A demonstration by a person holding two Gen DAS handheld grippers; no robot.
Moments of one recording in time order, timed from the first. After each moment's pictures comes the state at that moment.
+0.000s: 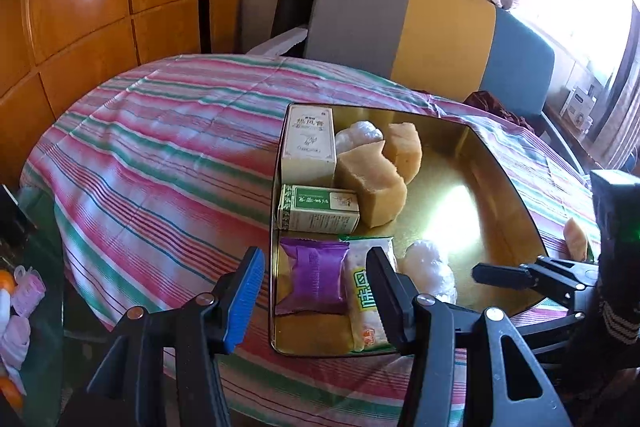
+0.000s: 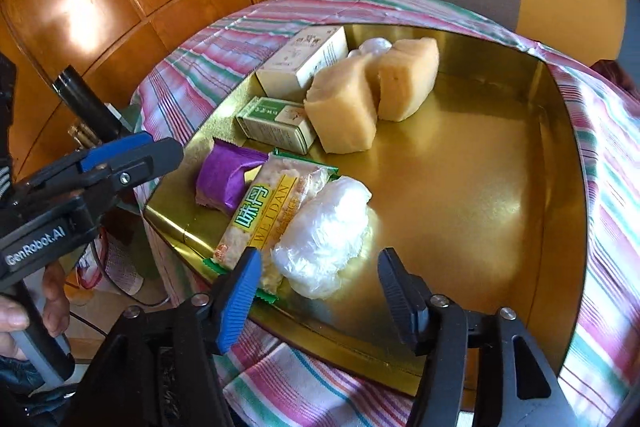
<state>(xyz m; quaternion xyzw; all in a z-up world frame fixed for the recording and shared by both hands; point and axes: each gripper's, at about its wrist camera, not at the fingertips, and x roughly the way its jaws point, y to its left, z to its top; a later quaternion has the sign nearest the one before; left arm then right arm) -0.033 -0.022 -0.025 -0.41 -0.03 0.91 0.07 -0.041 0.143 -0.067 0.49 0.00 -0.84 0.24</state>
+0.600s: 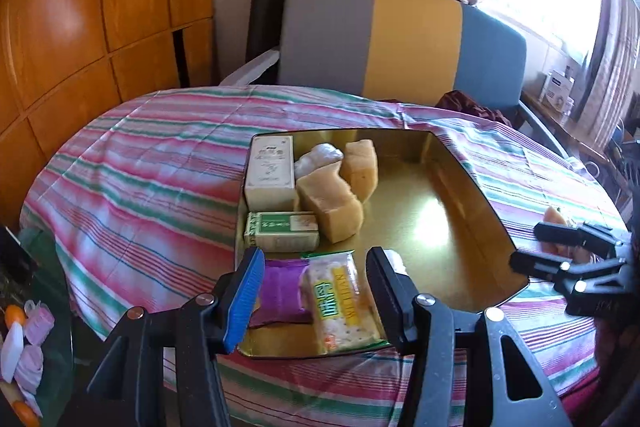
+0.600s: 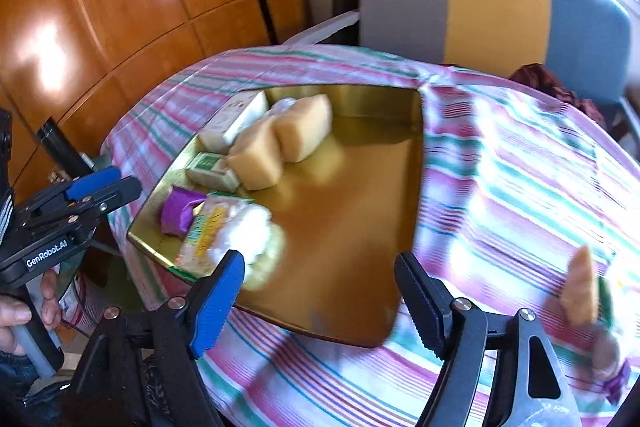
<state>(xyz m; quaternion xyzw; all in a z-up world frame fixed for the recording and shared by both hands) -0.019 0.011 0.002 -0.38 0.02 0.92 0.10 -0.009 0.229 -0.014 0.43 -0.02 -0.89 0.14</state>
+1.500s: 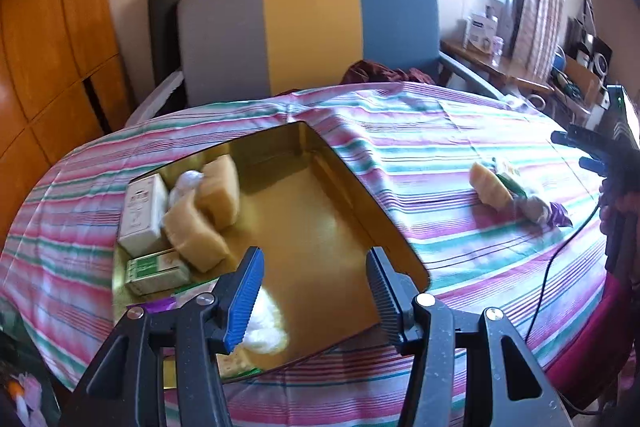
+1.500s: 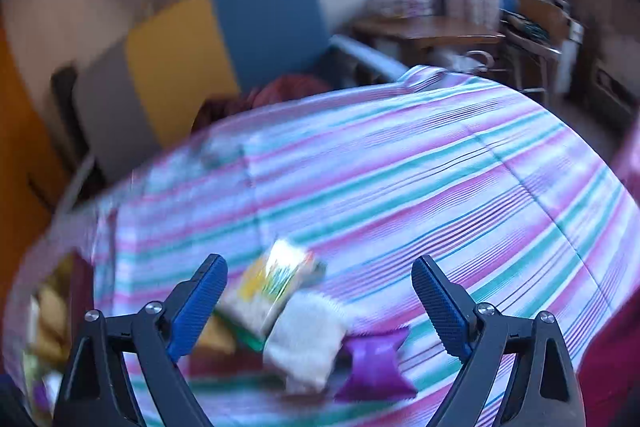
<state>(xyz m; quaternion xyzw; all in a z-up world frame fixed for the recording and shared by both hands) -0.010 0.136 0.007 -0.38 0.11 0.89 0.22 0.060 0.530 -0.001 0.33 -0.22 -0.87 -0.28</state>
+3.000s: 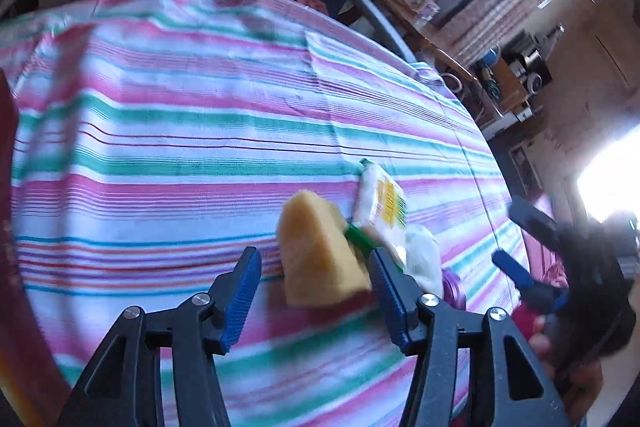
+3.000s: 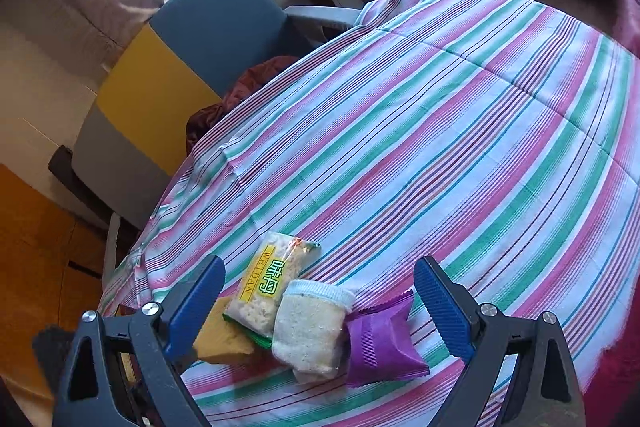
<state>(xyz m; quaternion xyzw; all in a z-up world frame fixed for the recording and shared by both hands) -0.093 0.357 -0.075 -0.55 -0.04 0.74 0.38 0.085 0.574 -0.031 0.32 -0.41 -0.82 -0.25</state>
